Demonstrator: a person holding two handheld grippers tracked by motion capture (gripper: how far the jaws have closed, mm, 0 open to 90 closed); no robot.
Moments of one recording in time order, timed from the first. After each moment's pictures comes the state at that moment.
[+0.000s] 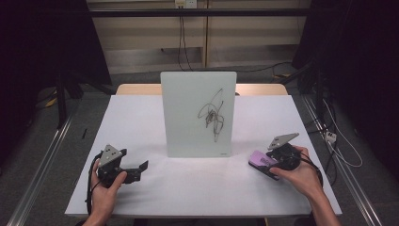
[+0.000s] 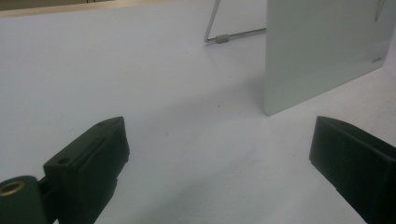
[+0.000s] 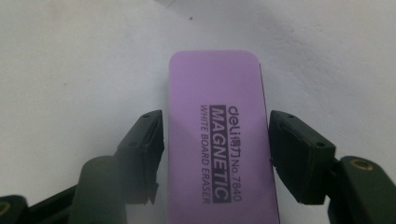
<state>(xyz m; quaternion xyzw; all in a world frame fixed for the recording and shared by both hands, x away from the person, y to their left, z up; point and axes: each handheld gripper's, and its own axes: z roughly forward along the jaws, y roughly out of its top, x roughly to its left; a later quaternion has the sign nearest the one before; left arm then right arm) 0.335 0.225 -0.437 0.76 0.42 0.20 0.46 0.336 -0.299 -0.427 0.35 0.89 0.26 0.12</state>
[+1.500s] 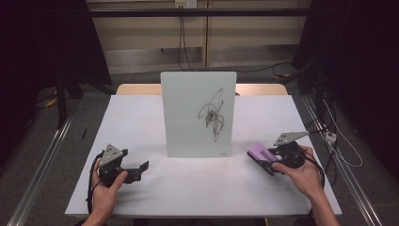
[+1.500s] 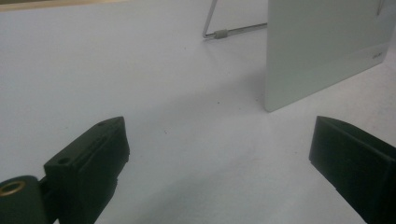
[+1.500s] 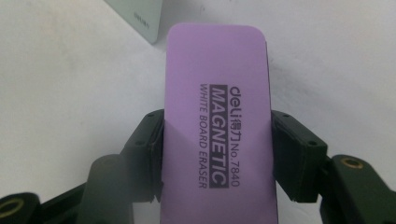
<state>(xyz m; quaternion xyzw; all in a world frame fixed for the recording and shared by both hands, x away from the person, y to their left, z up) 0.338 0.225 -0.441 0.76 0.42 0.19 0.46 0.331 -0.305 -0.415 0.39 0.85 0.32 0.13</state>
